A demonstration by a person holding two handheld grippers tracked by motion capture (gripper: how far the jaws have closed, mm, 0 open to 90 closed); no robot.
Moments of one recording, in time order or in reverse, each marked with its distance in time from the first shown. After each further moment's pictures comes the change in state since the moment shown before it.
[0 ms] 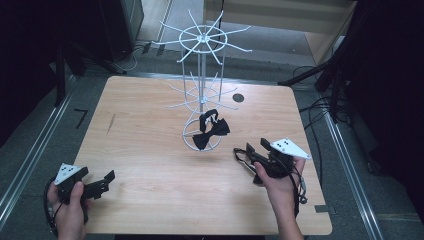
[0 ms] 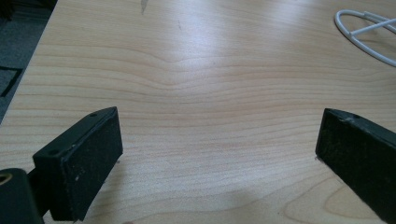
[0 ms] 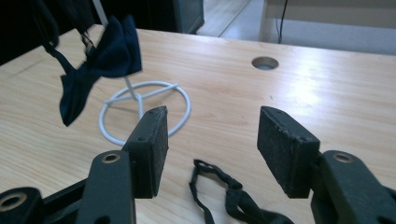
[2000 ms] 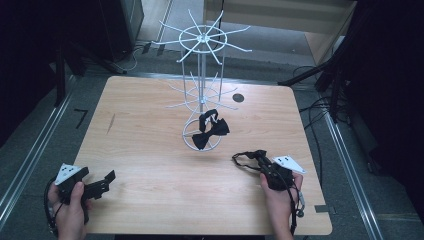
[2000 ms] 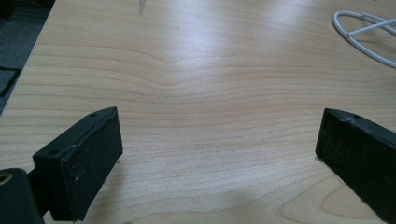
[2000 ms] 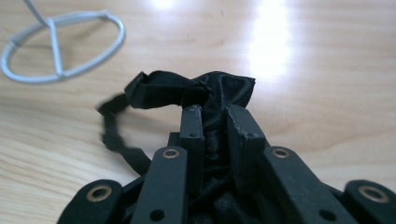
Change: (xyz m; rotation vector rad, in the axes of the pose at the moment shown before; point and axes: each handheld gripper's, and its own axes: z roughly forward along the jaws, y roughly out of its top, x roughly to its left) left arm -0.001 0.000 0.000 -0.001 -0.004 0.000; right arm -0.026 -0.071 0.017 0.112 -0.164 0.078
